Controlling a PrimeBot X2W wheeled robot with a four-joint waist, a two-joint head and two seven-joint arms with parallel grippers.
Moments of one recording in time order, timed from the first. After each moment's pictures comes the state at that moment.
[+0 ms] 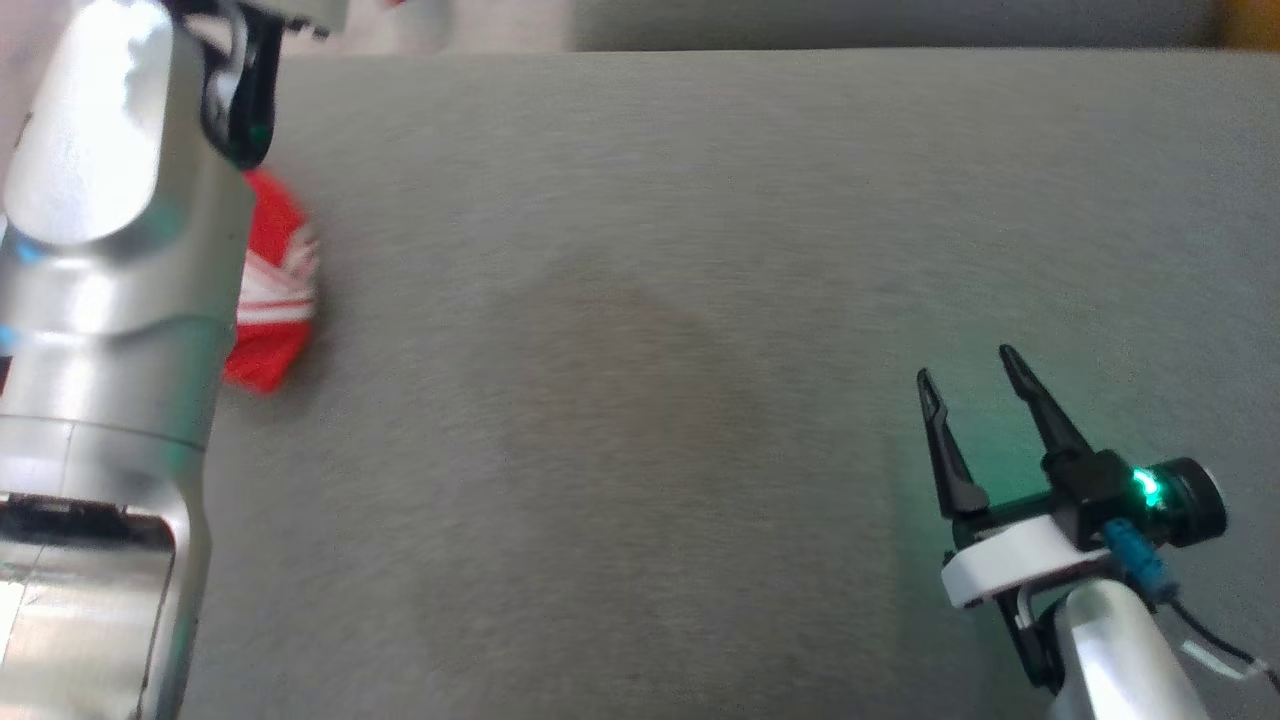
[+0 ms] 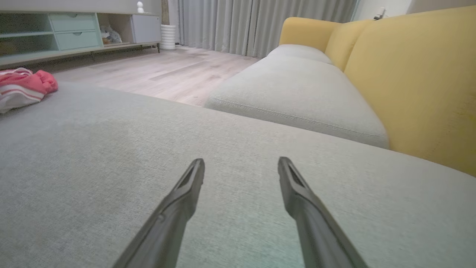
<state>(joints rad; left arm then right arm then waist) -1.17 0.17 -0.29 0.77 -0.30 -0.13 -0.18 -0.13 -0.05 0.06 0.30 -0.14 0.13 -0.26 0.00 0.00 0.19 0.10</state>
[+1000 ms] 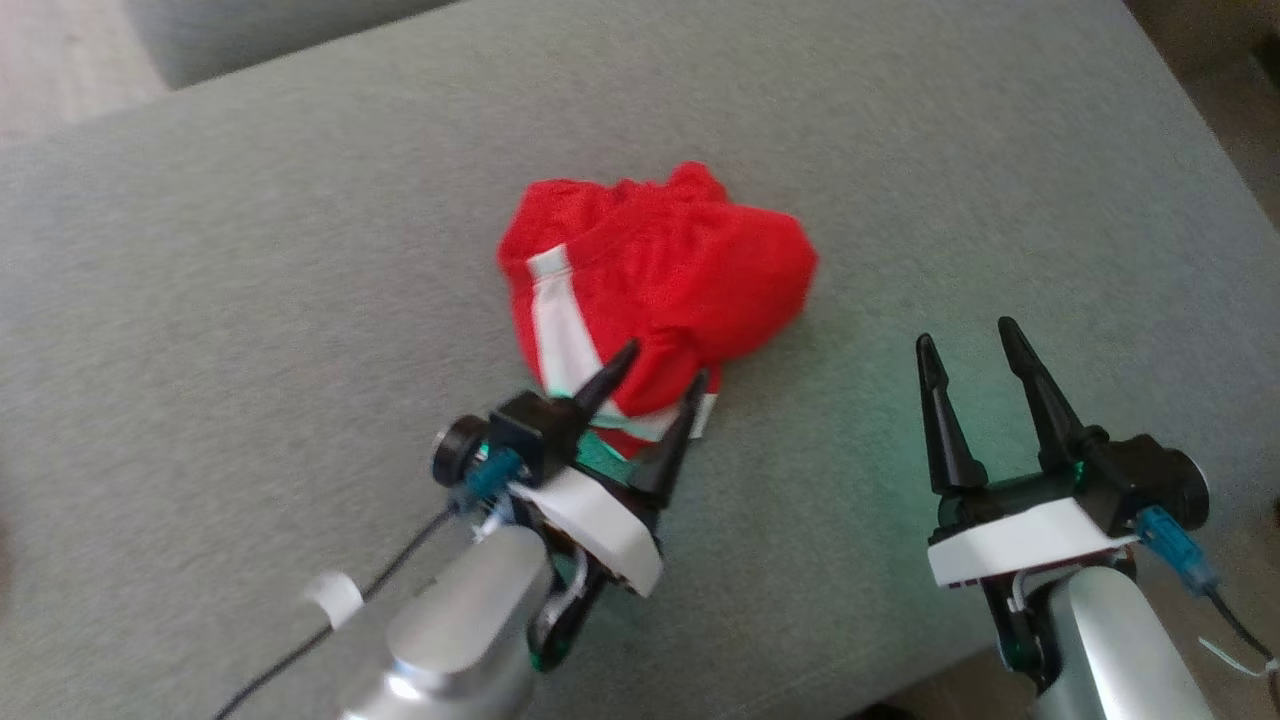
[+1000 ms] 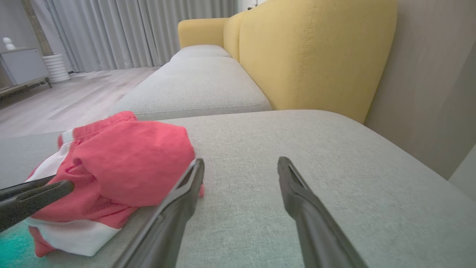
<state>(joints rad) -0.54 0.05 -0.78 0.64 -0.57 -0.11 -0.20 -0.13 -0.05 0.11 0.23 0.09 0.13 -0.26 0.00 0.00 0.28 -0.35</state>
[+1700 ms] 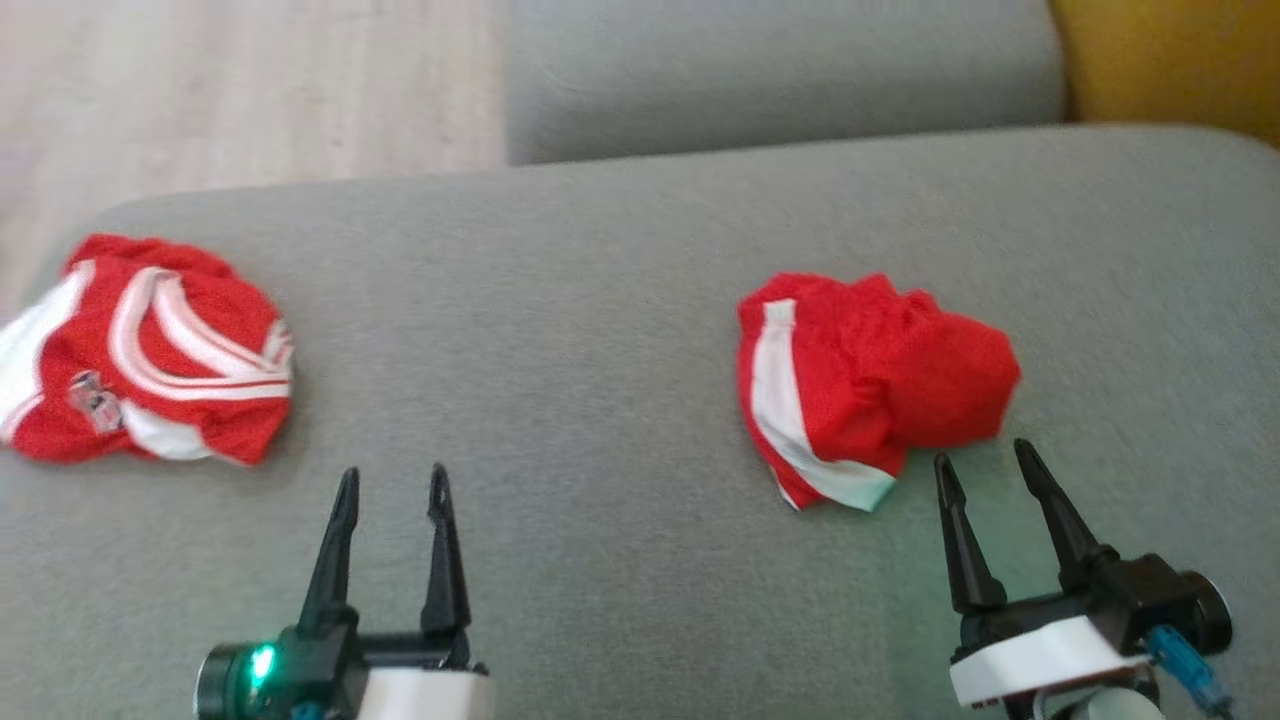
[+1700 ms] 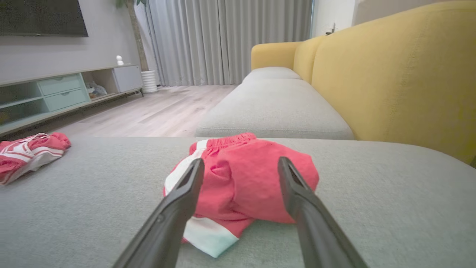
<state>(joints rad) 0.07 0.07 -0.28 0.06 -0.18 0.18 -0.25 0.08 -0.05 0.08 0.15 0.05 0.13 -0.26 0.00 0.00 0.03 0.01</state>
